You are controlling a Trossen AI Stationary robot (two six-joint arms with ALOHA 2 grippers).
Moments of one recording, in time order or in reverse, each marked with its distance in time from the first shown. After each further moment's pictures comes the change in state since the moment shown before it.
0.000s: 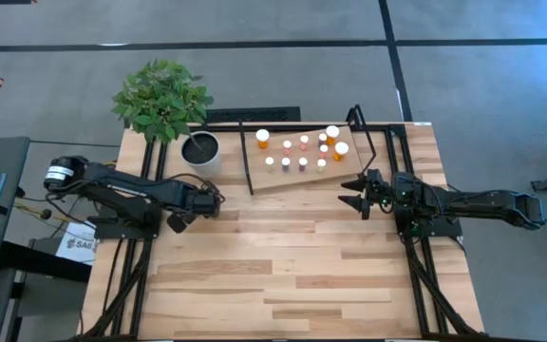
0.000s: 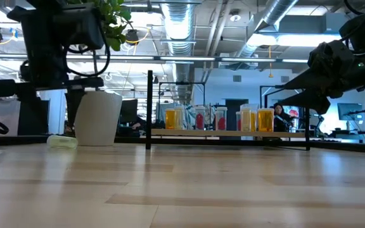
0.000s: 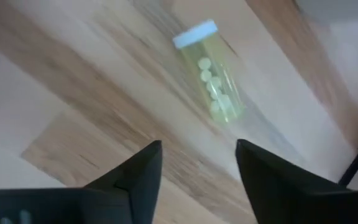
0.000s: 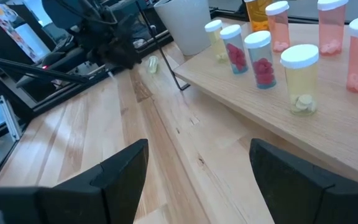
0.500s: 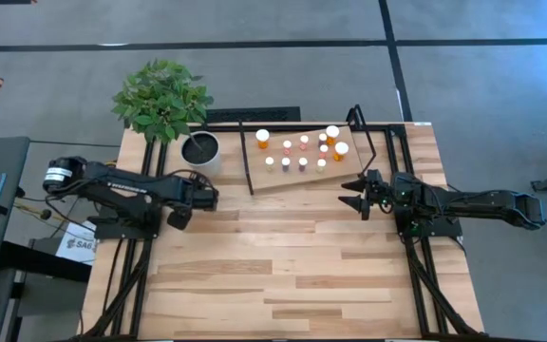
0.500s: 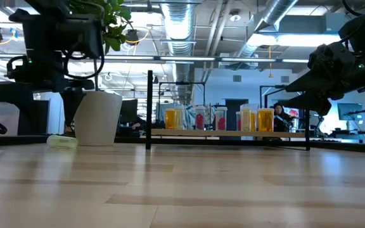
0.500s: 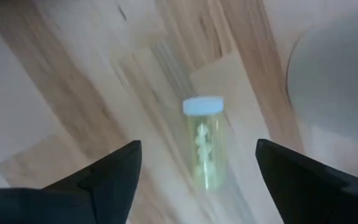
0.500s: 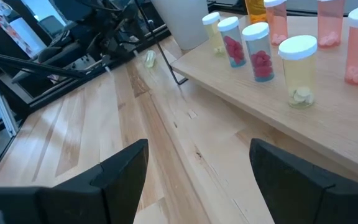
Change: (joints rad) left arm 0.081 -0.009 -0.011 -0.089 -0.070 -0.295; right arm 0.000 0.000 0.000 -0.021 0.000 0.000
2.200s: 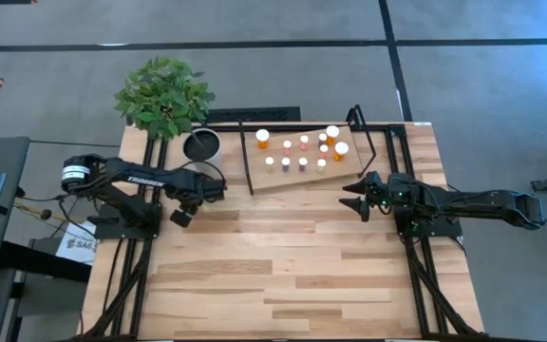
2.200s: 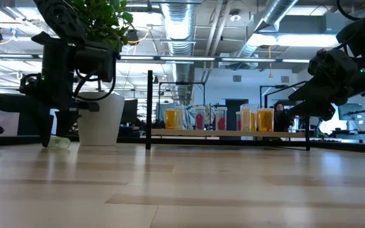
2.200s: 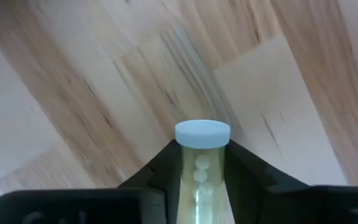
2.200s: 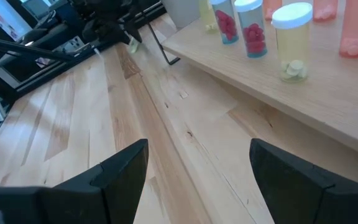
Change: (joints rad) left arm 0.153 0.167 -0.001 0.101 0.171 0.203; right arm 0.000 0.001 0.000 -0.075 0.000 0.000
